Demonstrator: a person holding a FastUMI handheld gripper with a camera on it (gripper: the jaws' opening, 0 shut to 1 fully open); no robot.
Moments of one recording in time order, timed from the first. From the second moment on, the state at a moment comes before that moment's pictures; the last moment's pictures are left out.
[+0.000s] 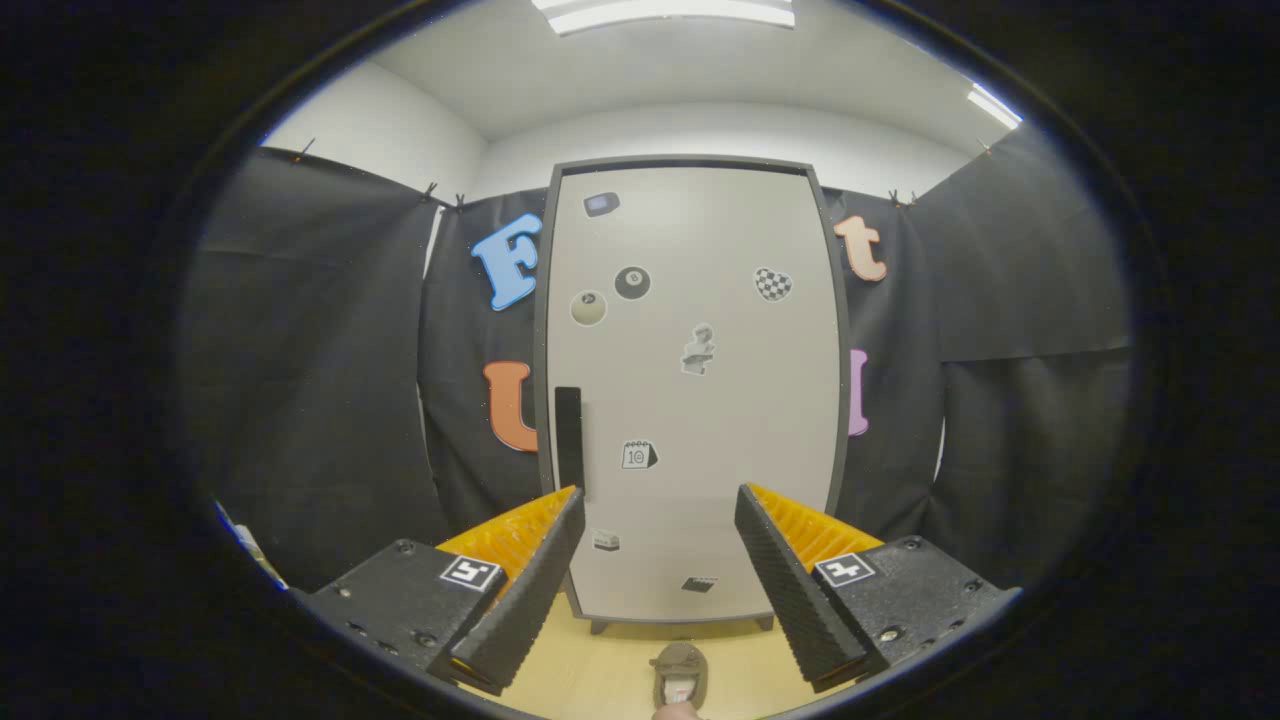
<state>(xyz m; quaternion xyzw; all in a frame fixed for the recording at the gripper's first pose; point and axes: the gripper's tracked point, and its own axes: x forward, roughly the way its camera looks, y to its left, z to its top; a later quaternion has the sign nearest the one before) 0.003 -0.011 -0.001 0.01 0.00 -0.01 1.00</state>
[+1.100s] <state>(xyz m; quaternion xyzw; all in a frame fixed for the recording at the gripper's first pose) 0.159 0.081 0.016 0.00 -0.04 0.06 1.00</state>
